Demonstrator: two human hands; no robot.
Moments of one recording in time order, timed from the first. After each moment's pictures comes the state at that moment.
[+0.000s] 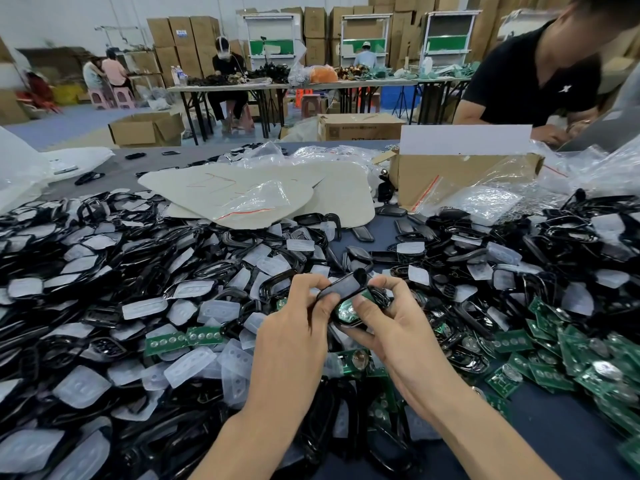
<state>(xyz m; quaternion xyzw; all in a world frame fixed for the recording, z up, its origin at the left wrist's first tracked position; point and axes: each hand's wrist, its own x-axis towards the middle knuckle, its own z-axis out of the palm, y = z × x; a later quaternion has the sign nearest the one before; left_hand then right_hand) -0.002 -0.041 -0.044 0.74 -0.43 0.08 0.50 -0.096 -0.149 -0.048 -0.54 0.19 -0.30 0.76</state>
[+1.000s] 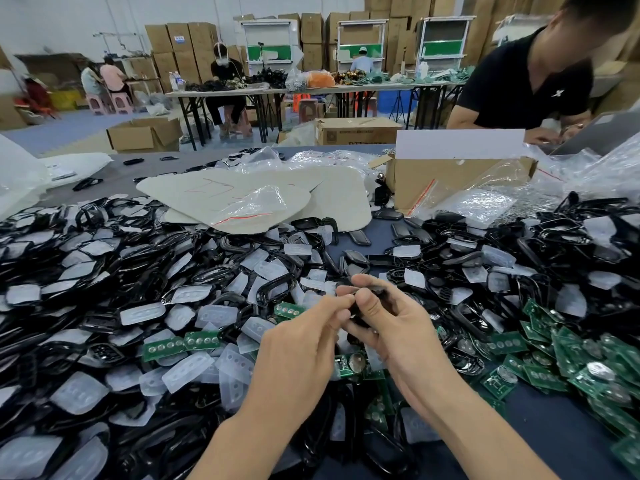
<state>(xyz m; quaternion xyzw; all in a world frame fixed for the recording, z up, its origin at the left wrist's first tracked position) -0.005 -0.035 -0.041 0.72 -0.52 0.10 0.44 -0.102 -0.146 -0.032 -0.47 0.17 -0.31 0.80</state>
